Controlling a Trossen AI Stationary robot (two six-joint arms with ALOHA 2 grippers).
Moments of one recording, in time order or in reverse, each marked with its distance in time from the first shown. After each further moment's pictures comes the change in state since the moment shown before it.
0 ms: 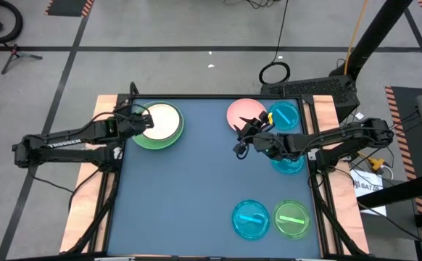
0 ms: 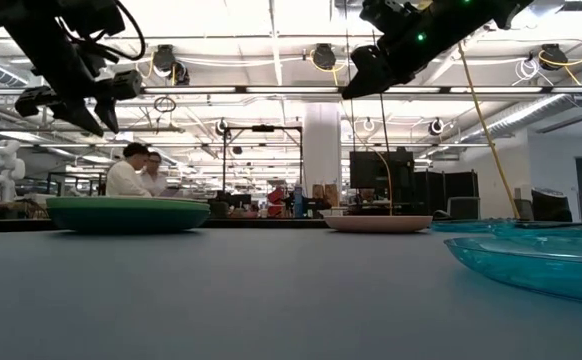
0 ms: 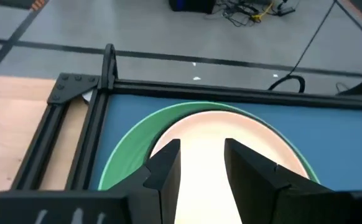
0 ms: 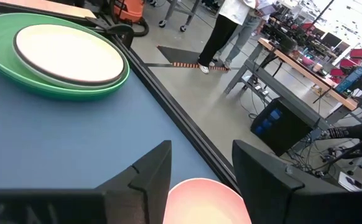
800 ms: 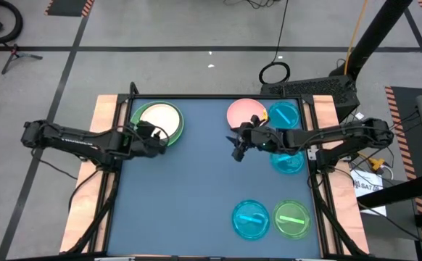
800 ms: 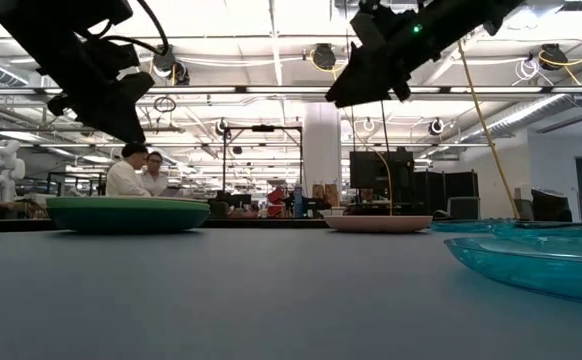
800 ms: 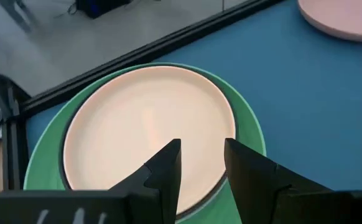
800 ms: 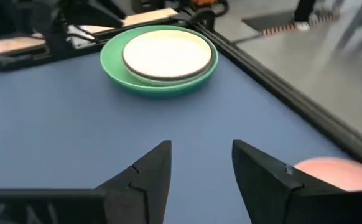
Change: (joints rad) left arm -0.354 0.202 0.001 0.100 0.016 0.196; right arm -0.069 0.000 0.037 -0.101 -0.448 0.351
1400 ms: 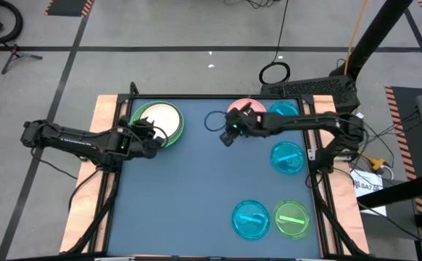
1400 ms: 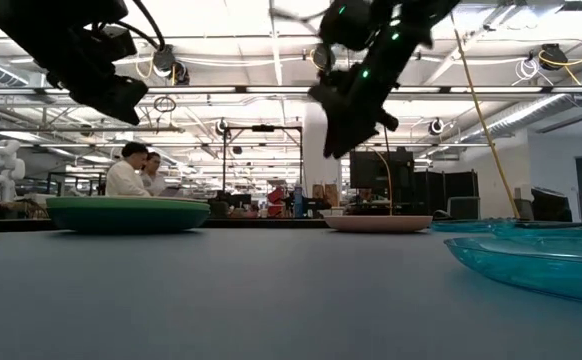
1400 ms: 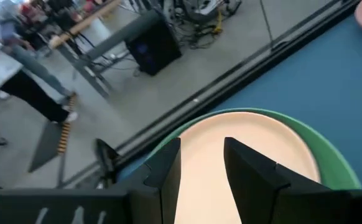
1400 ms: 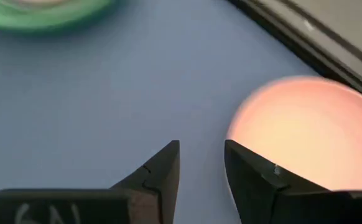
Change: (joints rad) left arm -0.015 -0.017 0.000 -0.044 -0.300 0.216; right arm -0.198 0.314 0.355 -0.499 -0.078 0.199
